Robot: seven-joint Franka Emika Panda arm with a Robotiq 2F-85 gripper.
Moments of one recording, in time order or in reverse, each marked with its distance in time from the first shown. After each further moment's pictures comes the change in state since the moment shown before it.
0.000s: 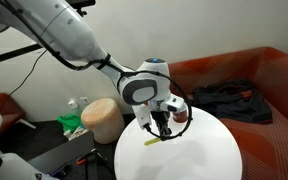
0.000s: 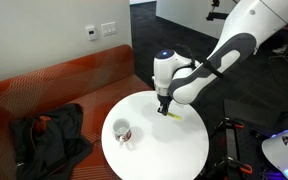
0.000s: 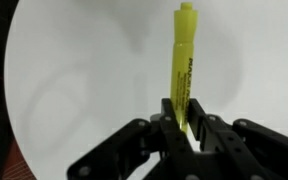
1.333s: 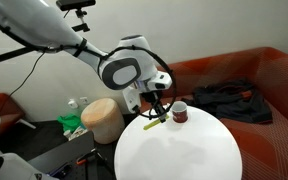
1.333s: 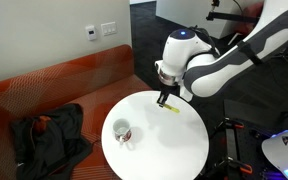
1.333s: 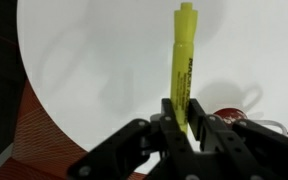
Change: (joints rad) arm 0.060 -0.234 -0.022 -0.131 -0.031 0.100 0.042
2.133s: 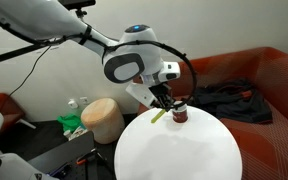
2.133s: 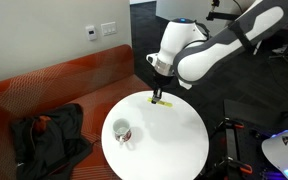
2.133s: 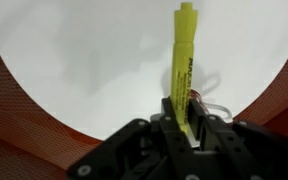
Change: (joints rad) arm -0.106 0.004 0.103 0.073 0.284 -0.004 -0.563
